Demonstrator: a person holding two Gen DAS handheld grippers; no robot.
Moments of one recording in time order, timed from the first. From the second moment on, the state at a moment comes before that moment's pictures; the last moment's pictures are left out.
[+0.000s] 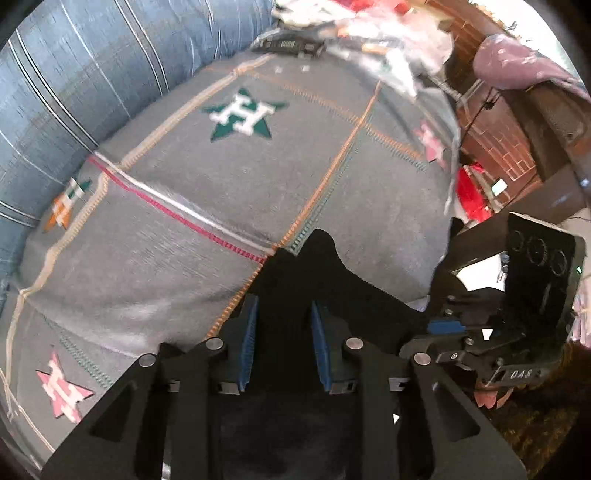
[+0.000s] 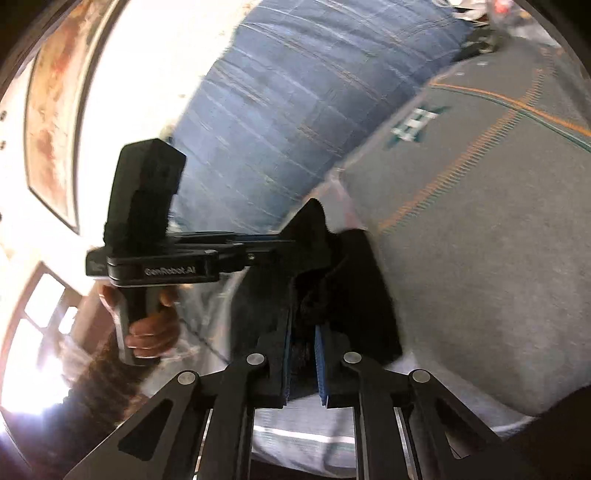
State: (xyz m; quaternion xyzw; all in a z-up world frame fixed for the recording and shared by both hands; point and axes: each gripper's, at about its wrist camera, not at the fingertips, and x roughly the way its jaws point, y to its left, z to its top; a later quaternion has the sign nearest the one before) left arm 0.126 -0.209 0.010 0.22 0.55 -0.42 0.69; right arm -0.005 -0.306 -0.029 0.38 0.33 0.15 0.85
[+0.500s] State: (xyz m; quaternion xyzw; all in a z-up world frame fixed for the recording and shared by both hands) left arm 0.135 -0.142 0.034 0.07 0.55 -0.34 0.76; right arm 0.000 -0.318 -0.009 0.37 0.30 0.14 0.87
